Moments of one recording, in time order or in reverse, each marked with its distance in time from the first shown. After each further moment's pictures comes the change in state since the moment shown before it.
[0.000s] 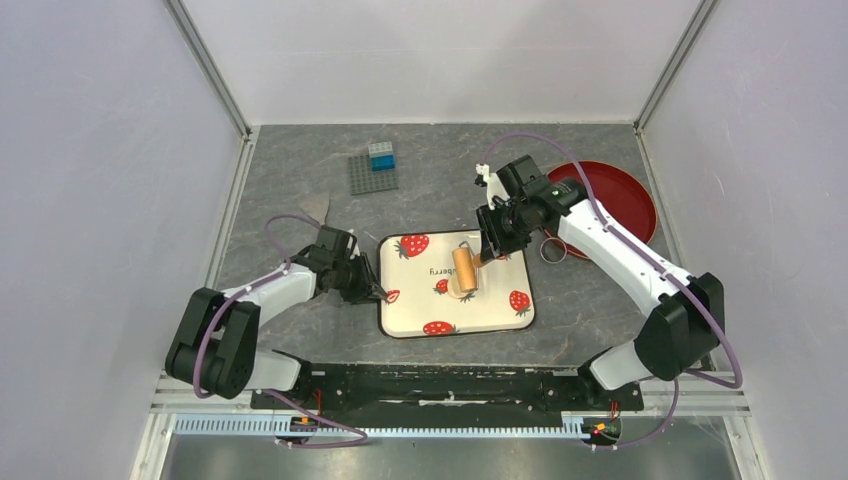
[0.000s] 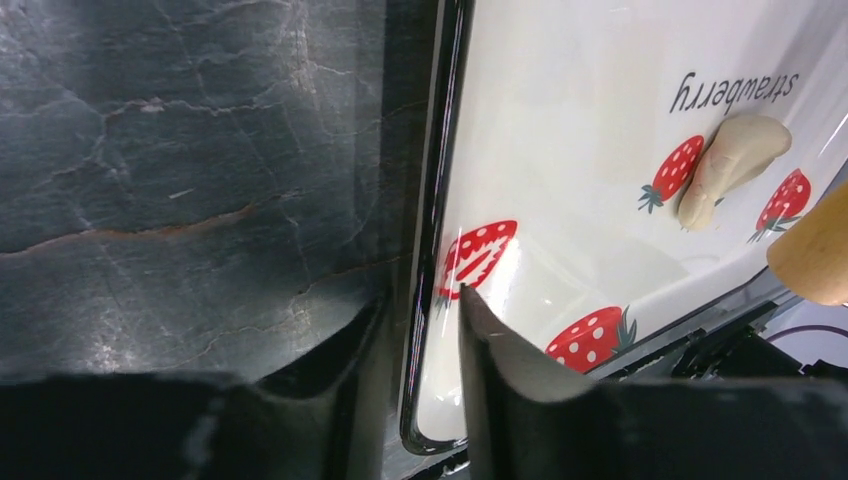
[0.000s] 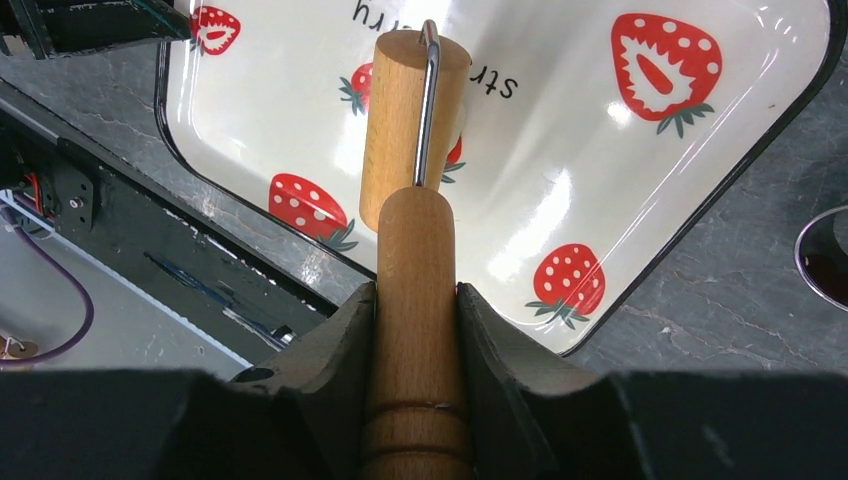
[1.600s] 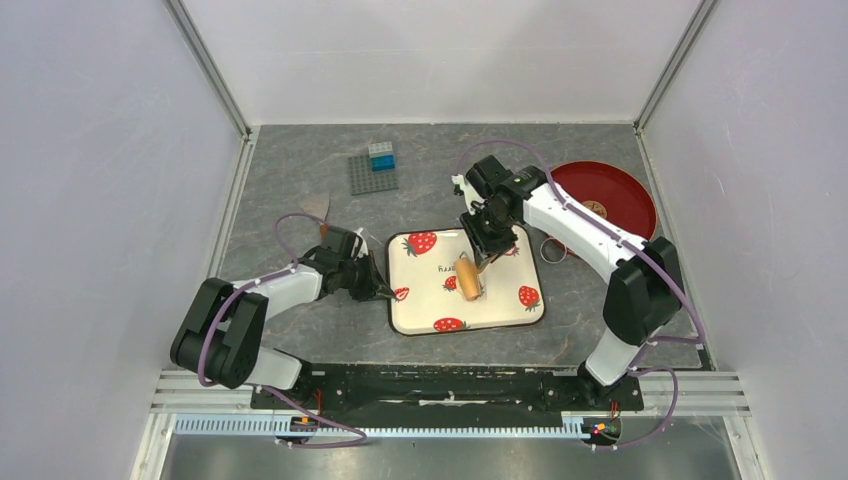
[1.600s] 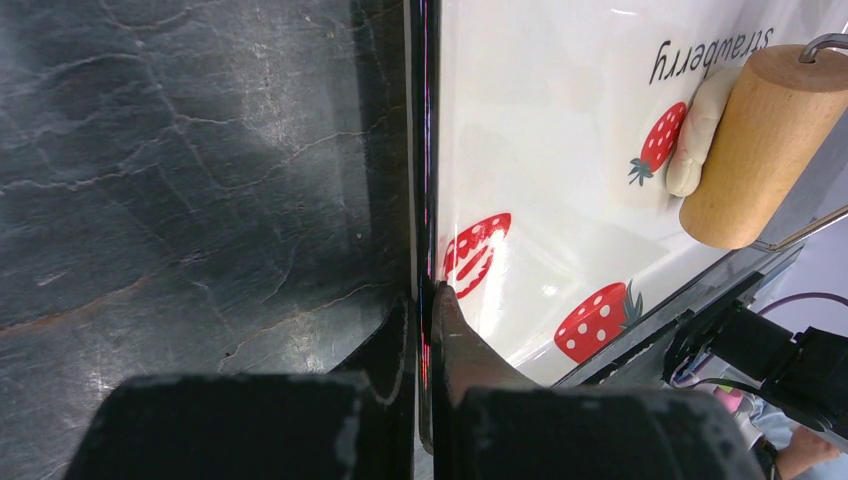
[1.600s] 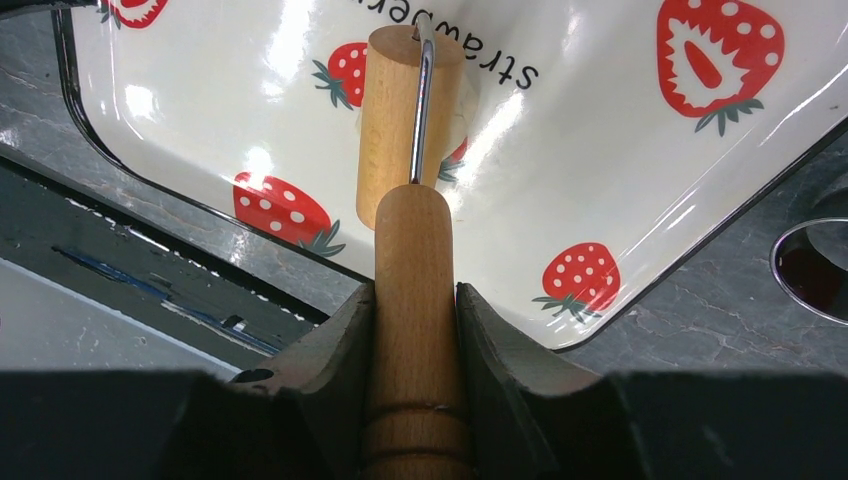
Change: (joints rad) left arm -0.040 0.063 -0.026 0.163 0.064 0.005; right arm 0.067 0.226 0.145 -0.129 0.122 -0.042
